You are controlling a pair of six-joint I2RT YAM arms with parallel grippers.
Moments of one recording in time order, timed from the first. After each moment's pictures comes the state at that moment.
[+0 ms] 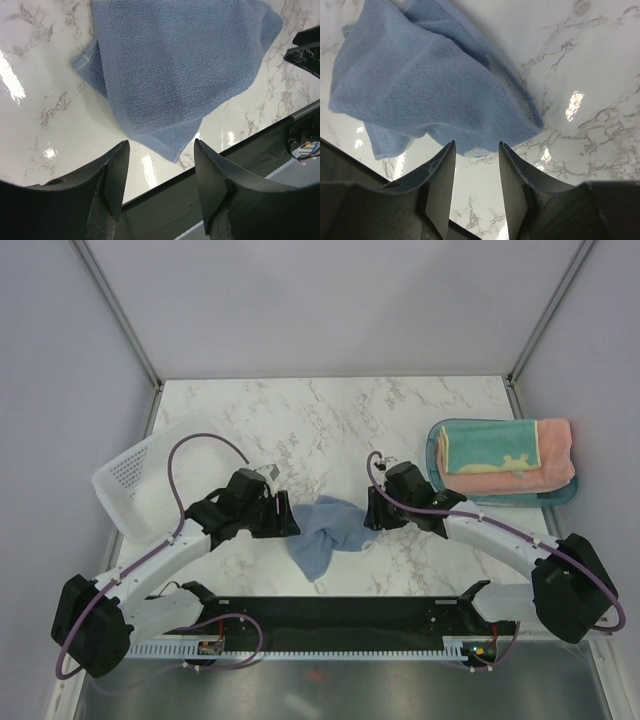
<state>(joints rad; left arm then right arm) -0.59 1.06 0.67 -0.51 0.19 -0.60 0.64 1.29 0.72 -0.32 -0.11 0.46</state>
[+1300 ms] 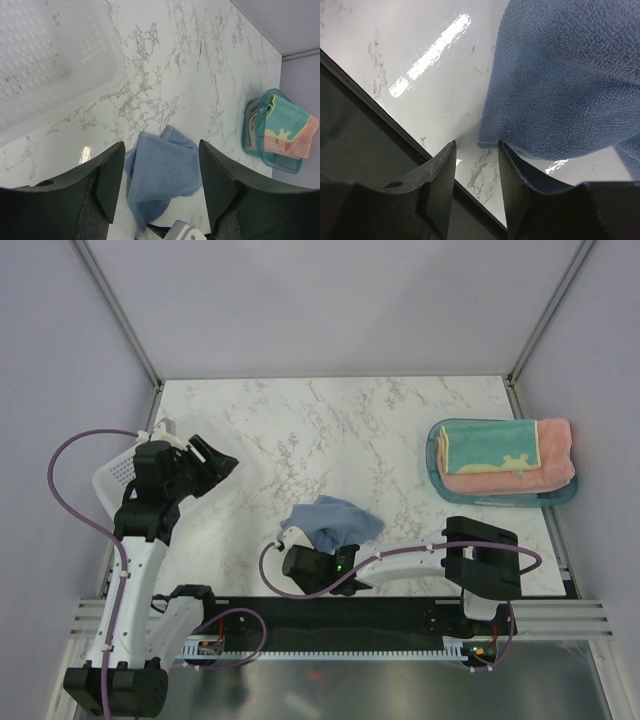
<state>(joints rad) -0.02 0.83 0.92 -0.60 0.20 -0.68 1.39 1.75 0.99 -0.25 0.28 0.50</state>
